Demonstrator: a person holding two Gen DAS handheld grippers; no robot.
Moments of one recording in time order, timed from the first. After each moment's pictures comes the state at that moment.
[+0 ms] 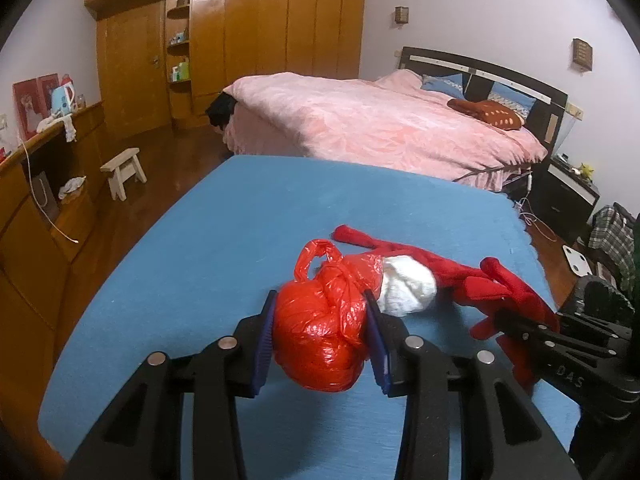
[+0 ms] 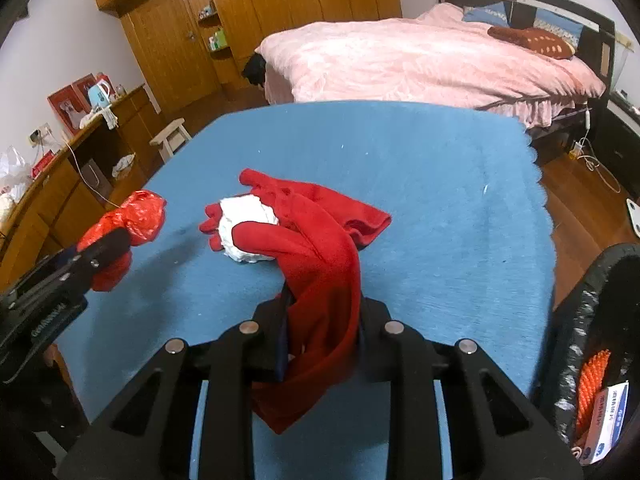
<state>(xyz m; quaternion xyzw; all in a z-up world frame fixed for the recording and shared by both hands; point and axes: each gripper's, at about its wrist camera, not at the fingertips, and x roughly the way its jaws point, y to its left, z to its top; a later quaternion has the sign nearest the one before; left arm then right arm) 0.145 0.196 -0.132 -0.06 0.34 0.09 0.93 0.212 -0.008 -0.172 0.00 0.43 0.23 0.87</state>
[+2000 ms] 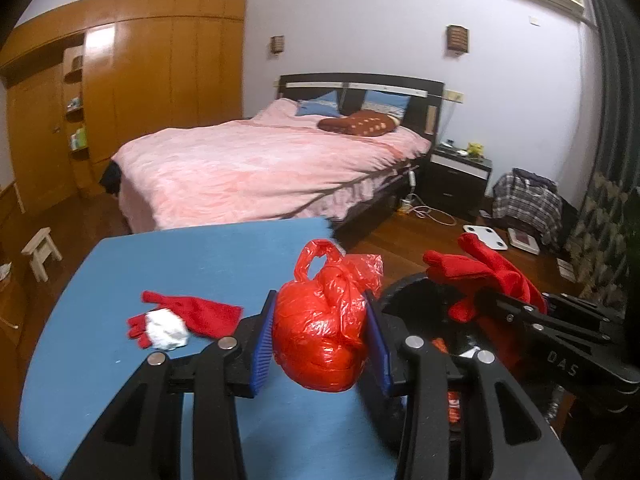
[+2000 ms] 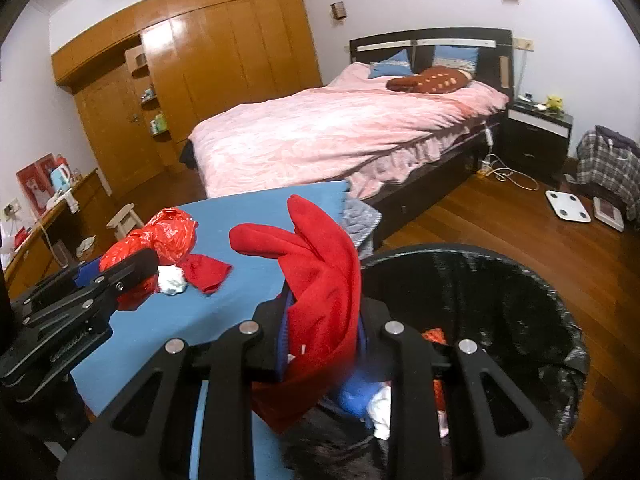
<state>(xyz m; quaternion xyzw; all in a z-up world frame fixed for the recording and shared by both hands) 0.121 -0.019 -0.056 0.01 0.28 -0.10 0.95 0.119 -0.223 -0.082 0.06 0.33 0.10 0.94</state>
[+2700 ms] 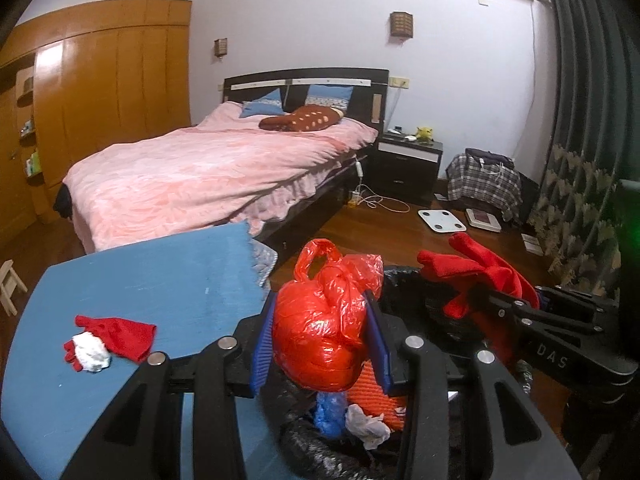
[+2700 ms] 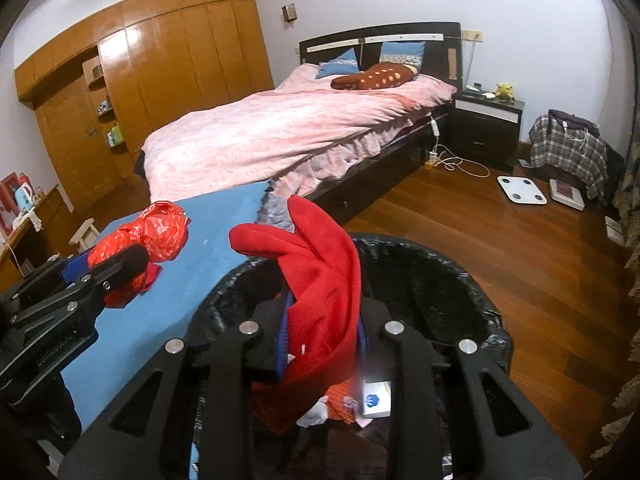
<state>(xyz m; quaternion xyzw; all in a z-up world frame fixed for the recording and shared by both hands) 0.127 -0.110 -0.067 0.04 0.28 -0.18 0.94 0.107 -0.313 -0.098 0.07 0.33 0.02 0.94</state>
